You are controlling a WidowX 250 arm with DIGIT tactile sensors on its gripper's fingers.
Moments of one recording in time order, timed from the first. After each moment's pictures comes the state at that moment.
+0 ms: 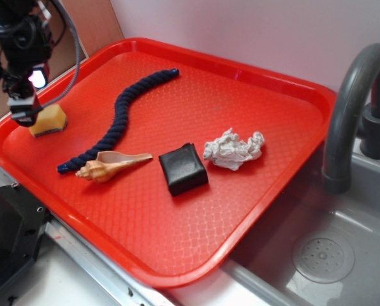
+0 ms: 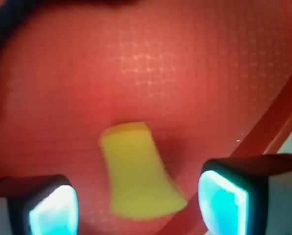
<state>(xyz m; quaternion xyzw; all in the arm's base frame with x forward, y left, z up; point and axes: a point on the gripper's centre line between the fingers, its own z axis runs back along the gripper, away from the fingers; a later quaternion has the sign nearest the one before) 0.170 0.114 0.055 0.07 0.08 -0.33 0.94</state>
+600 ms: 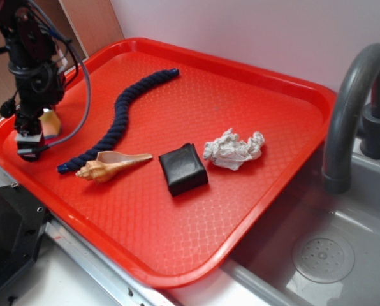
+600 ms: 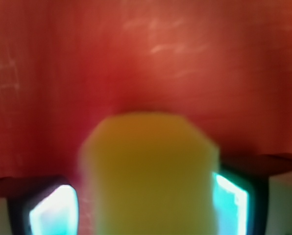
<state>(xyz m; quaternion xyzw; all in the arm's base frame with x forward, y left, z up) 0.150 0.109 0.012 0.05 0.14 -0.34 0.93</state>
